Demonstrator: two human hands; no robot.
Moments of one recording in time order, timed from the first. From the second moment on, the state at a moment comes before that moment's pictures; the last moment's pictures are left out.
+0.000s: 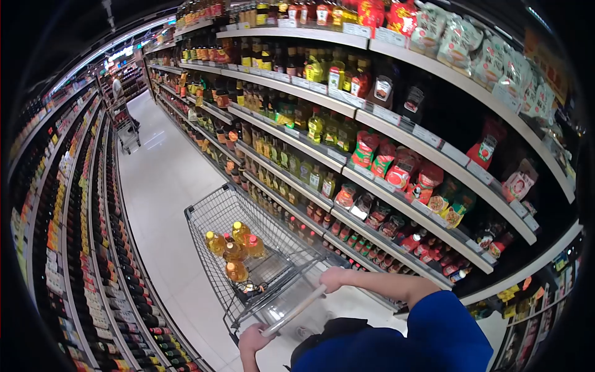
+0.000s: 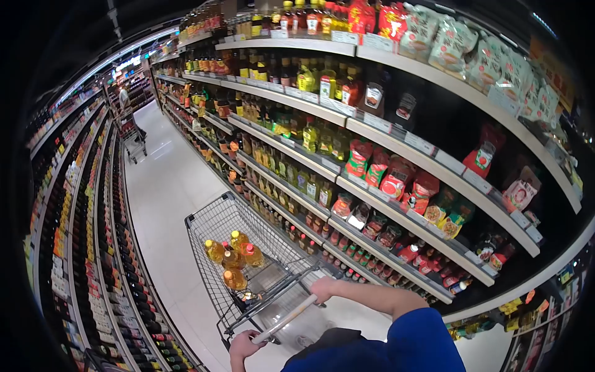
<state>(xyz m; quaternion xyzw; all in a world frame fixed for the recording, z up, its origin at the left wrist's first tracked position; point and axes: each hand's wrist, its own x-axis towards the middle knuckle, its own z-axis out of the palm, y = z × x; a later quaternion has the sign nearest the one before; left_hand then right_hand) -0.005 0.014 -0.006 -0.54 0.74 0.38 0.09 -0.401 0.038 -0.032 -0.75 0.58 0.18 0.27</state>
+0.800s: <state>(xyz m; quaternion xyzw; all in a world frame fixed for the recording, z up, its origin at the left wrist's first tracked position) -0.018 -0.158 -0.018 -0.51 0.72 0.44 0.16 -0.422 -0.131 -0.006 -0.81 0.53 0.11 0.22</state>
